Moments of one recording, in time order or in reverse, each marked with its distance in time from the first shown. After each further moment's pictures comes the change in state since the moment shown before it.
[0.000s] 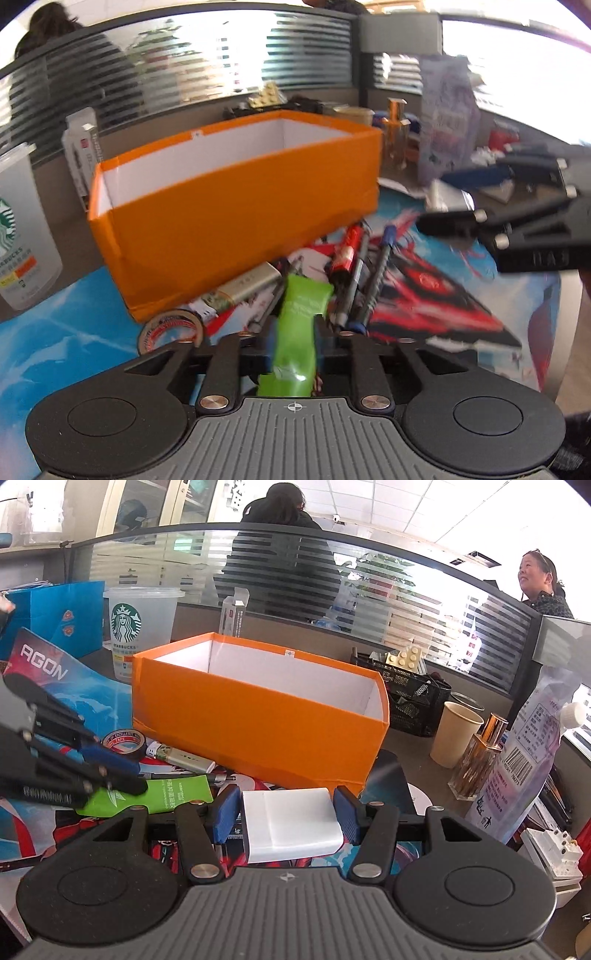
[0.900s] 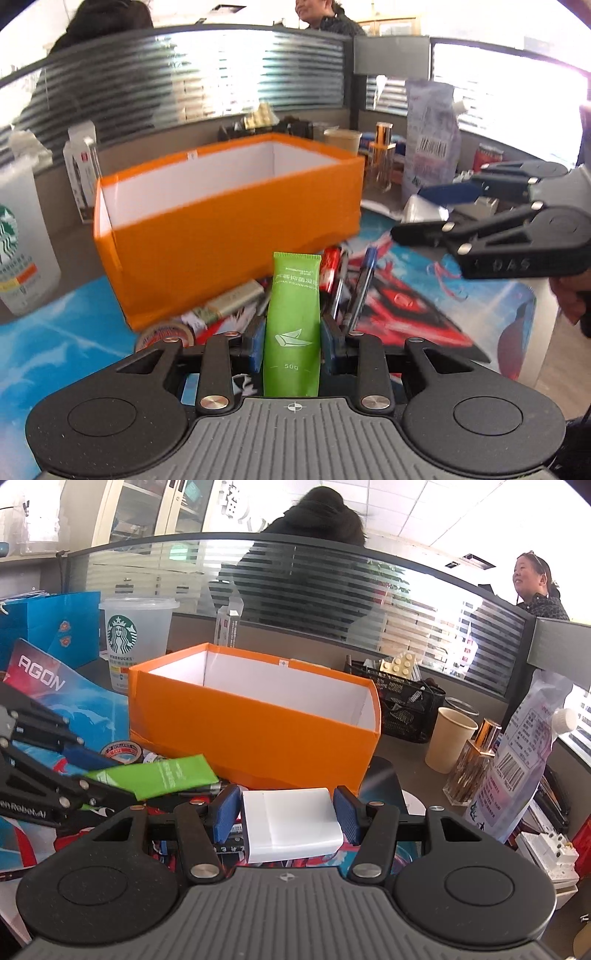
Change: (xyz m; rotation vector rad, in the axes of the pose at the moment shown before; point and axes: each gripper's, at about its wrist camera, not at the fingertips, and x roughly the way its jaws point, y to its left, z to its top) left arm -0.029 -0.001 0.009 -0.039 -0.070 -0.026; right arm -0.004 -0.006 0.006 0.016 -0.026 -0.006
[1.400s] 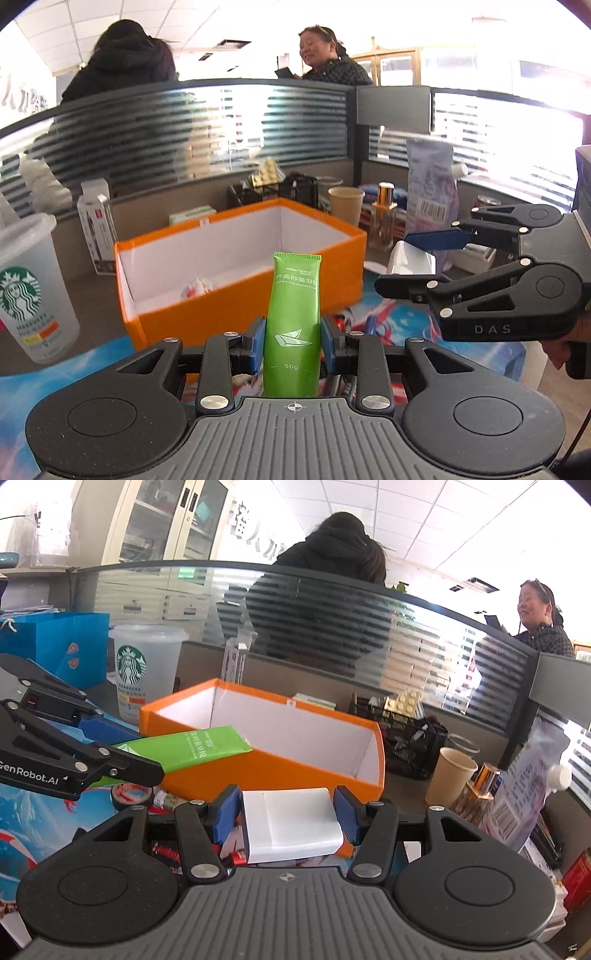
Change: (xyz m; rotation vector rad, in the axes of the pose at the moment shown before) left arm -0.028 0.002 0.038 0.002 -0.125 0.024; right arm -0.013 0.010 0.030 -0.029 -0.077 0.001
